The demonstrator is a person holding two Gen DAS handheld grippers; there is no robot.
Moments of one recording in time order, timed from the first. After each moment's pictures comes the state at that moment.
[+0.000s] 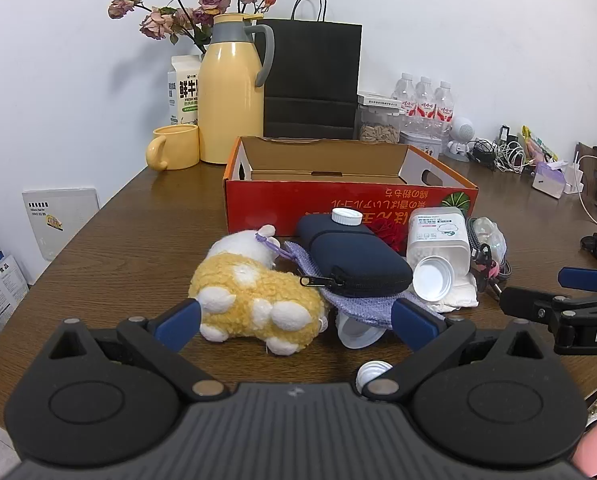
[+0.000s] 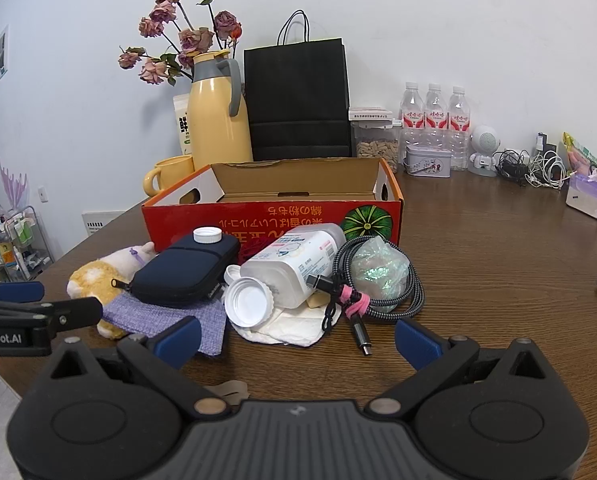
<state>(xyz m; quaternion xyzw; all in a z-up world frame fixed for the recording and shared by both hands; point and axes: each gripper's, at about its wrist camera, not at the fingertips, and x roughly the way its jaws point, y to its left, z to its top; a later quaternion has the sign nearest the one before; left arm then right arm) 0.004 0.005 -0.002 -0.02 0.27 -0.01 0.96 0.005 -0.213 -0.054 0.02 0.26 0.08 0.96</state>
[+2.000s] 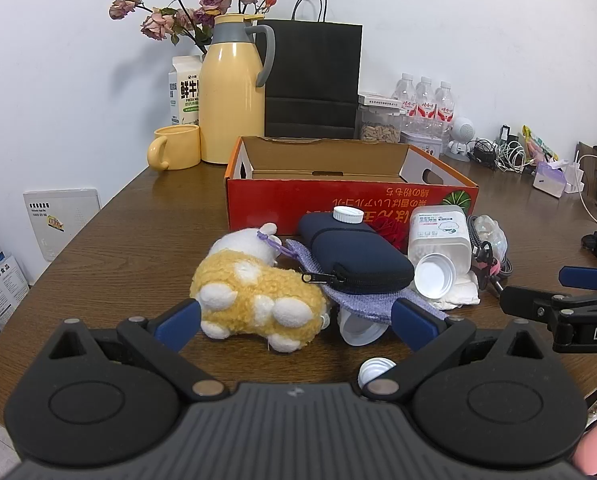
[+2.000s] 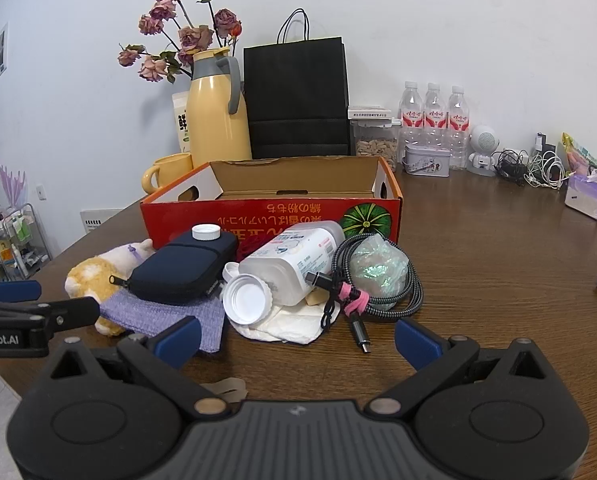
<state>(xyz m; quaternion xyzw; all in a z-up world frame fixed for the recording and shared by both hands) 0.003 0.005 -0.002 -0.02 0.26 -0.01 0.96 0.006 -0.214 -0.055 0.02 0.26 0.08 0.96</state>
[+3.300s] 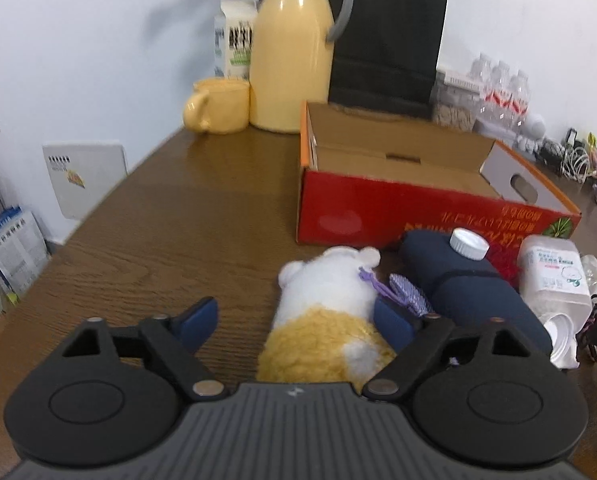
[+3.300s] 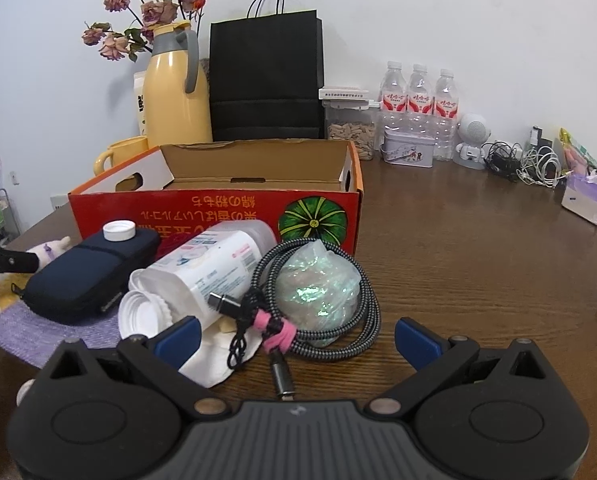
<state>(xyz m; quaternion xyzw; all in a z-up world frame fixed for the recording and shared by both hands) 0.106 0.065 -0.024 -0.06 0.34 0.05 0.94 0.080 -0.247 -0.081 0.00 0.29 0.06 0.96</state>
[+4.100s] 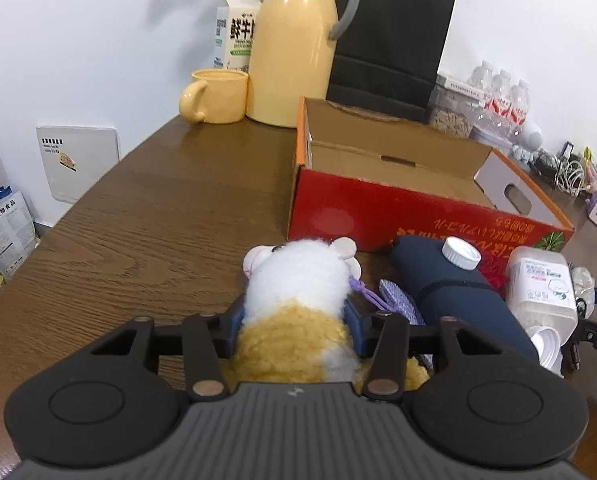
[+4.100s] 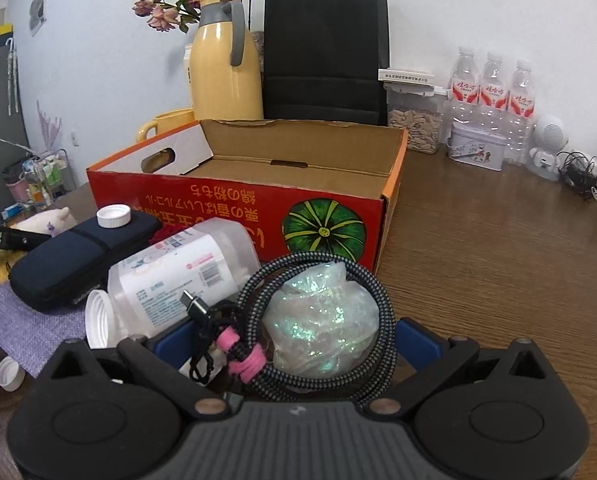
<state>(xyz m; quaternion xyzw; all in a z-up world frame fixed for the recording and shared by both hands) 0.104 0.068 -0.022 -0.09 0.33 0.03 0.94 0.140 -0.281 -0.090 -0.03 0.31 0.18 0.93</state>
